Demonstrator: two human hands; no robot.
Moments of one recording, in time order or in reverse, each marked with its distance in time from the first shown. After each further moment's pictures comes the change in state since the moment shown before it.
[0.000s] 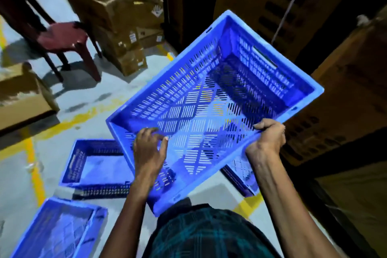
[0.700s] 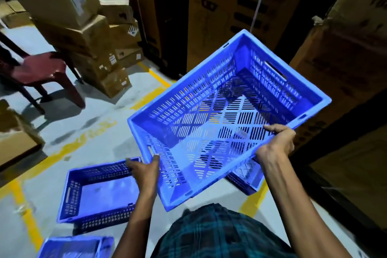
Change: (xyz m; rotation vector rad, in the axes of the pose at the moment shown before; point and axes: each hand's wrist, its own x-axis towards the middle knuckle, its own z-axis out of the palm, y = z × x) left_hand 0.005 0.006 -0.016 -0.599 -0.093 -0.924; right_hand -0.005 -0.025 -0.026 0.043 0.226 0.102
